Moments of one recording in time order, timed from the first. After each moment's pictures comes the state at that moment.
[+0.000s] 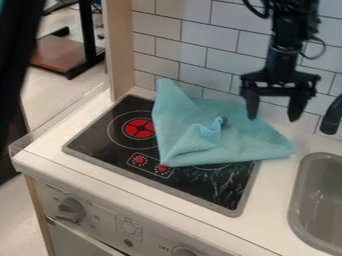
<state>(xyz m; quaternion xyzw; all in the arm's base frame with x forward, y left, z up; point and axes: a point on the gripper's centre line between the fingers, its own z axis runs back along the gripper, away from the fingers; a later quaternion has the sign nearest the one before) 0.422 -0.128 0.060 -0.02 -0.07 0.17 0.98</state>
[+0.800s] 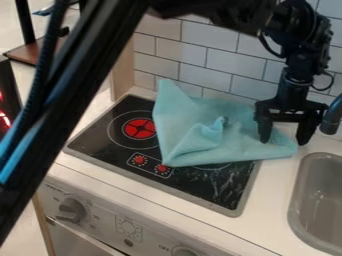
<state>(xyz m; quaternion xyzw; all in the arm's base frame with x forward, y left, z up) 0.450 -0.145 0.015 -0.02 -0.05 0.18 0.98</state>
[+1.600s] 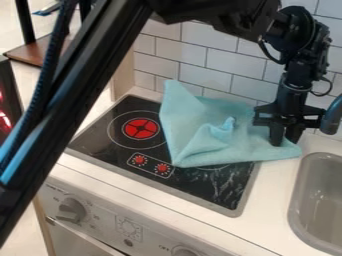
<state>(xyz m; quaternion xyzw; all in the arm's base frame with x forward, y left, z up) 0.445 -0.146 0.009 -0.02 -0.05 0.17 0.98</state>
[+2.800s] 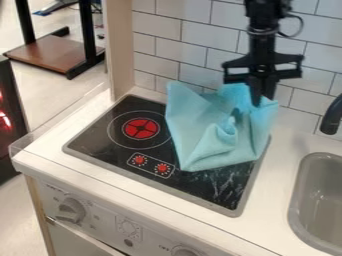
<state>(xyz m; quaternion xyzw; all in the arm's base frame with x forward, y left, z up) 0.411 -0.079 0.095 -0.09 -0.08 0.17 0.98</state>
